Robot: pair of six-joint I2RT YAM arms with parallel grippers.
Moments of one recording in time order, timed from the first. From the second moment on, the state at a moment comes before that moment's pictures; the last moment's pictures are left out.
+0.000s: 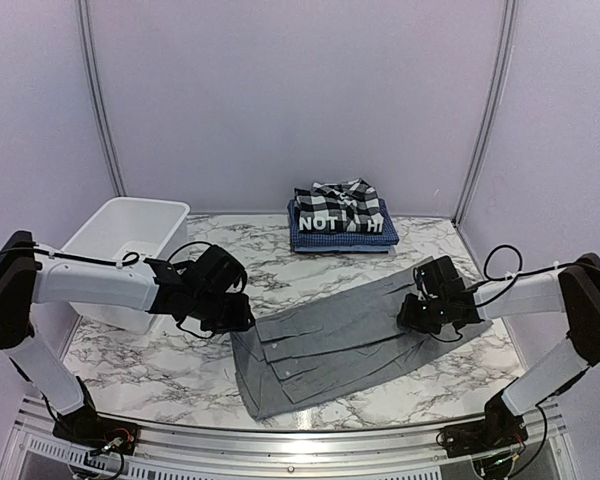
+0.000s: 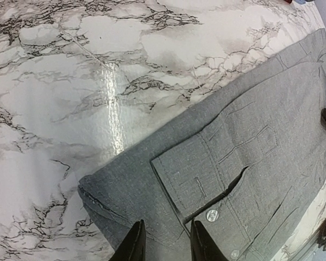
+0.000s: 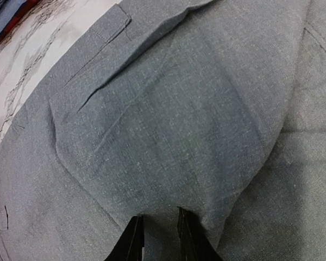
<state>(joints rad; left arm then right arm) -0.88 1.63 0.97 -0.32 -0.05 -0.80 0.42 1.47 0.60 -0.08 0.02 0.68</state>
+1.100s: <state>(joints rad) -0.80 1.78 1.17 -0.36 0.03 -0.61 0.01 1.34 0.53 -0.18 0.04 0.61</state>
